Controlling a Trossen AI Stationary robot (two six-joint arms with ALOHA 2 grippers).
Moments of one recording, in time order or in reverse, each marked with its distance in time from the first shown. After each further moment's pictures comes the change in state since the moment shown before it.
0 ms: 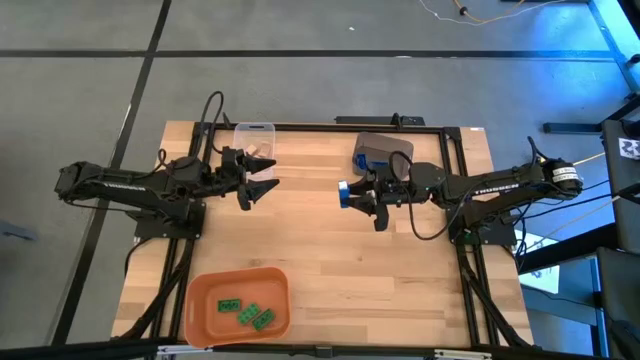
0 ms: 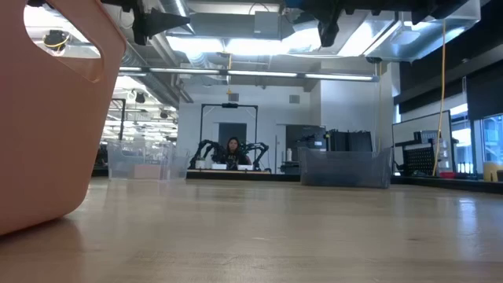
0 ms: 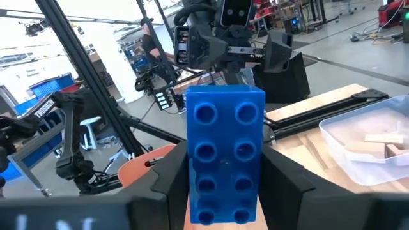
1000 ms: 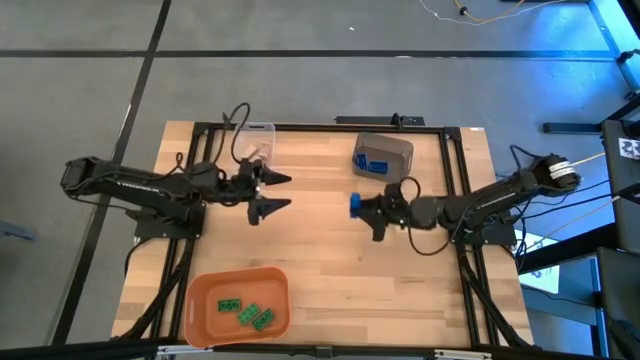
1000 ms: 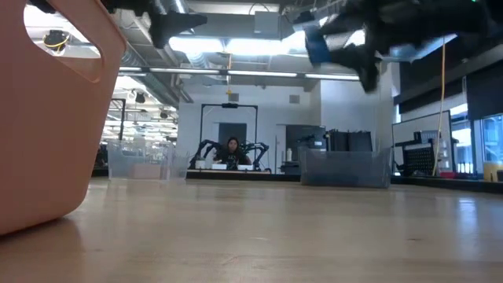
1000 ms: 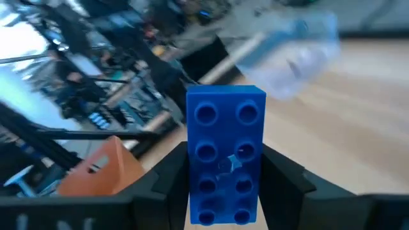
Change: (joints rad) left arm -0.026 0.180 0.001 0.157 0.164 0.052; right arm 0.228 0.009 -0.261 0.089 0.546 0.328
